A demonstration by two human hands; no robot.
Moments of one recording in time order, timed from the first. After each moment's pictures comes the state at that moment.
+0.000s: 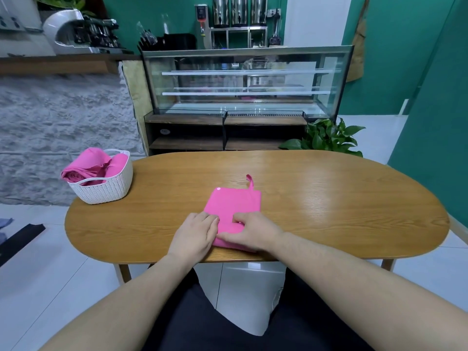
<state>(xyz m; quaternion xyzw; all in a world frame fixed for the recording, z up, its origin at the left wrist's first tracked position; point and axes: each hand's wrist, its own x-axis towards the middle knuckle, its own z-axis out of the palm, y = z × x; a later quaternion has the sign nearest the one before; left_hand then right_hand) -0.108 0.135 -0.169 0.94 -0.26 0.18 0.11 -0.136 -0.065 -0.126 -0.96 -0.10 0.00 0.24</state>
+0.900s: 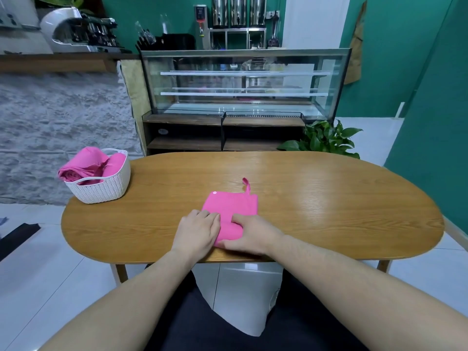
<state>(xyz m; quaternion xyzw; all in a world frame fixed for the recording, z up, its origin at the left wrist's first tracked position) -0.114 0.118 -0.149 0.96 -0.19 0.20 0.06 -0.141 -0.069 -0.124 -0.97 -0.11 0.02 0.20</state>
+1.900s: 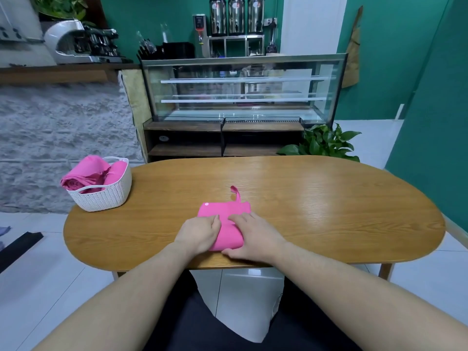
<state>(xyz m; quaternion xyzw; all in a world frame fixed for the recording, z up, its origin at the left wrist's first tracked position) -0.111 0.103 -0.120 0.98 -0.14 0.03 0.12 -0.139 -0.076 -0.133 -0.97 -0.20 -0.07 0.10</state>
